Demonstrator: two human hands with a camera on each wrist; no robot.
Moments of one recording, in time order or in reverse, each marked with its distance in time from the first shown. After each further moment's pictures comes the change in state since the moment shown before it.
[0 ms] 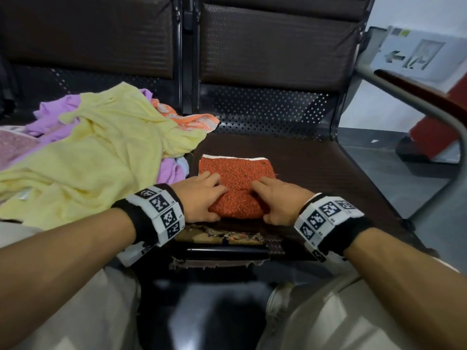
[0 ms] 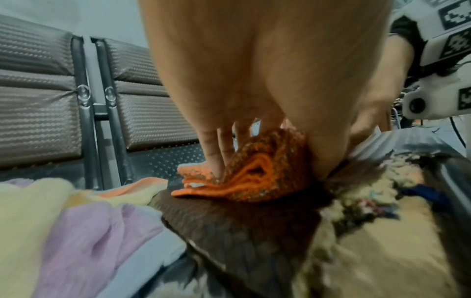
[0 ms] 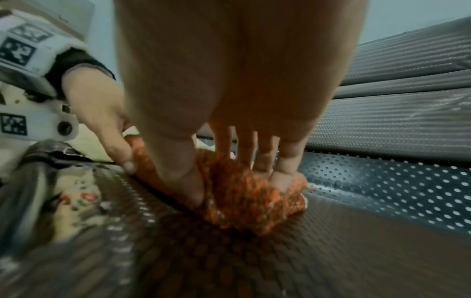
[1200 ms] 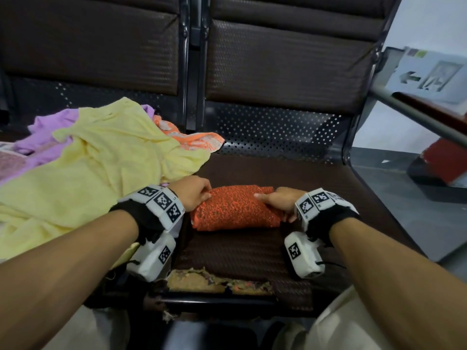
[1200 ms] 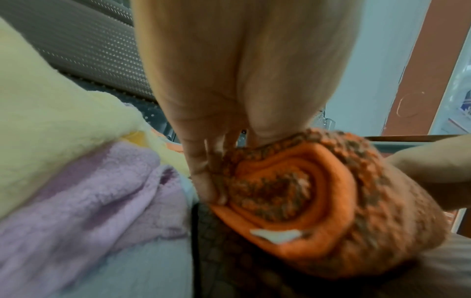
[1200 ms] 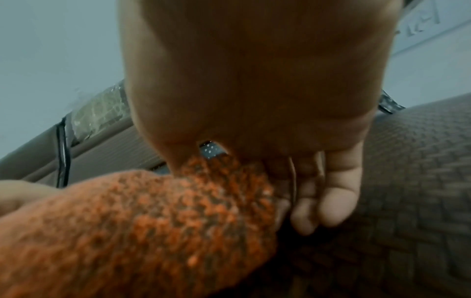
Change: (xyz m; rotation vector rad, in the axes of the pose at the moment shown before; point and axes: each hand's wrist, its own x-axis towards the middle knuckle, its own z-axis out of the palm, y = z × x) left_hand 0.053 -0.069 -0.007 -0.416 -0.013 -0.368; right_hand 0.098 0.054 -0.009 0.677 -0.153 0.608
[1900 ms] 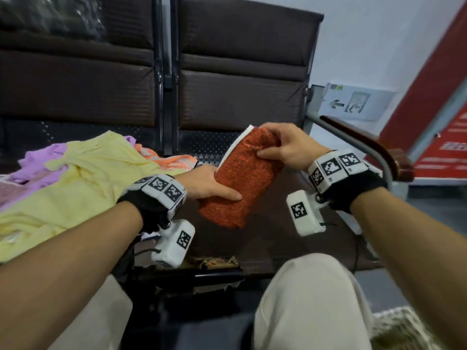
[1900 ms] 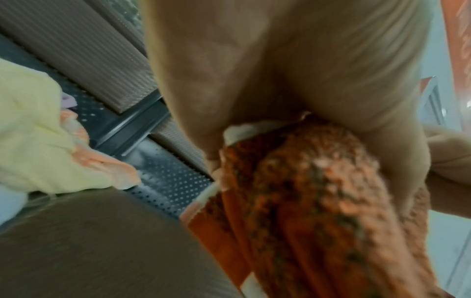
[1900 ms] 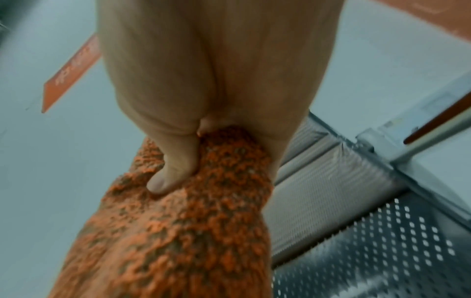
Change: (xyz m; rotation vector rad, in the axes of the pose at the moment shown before) left_hand -0.080 0.111 -0.056 -0.723 -0.050 0.247; right_hand -0.189 0.006 -0.096 0.256 0.400 -0.916
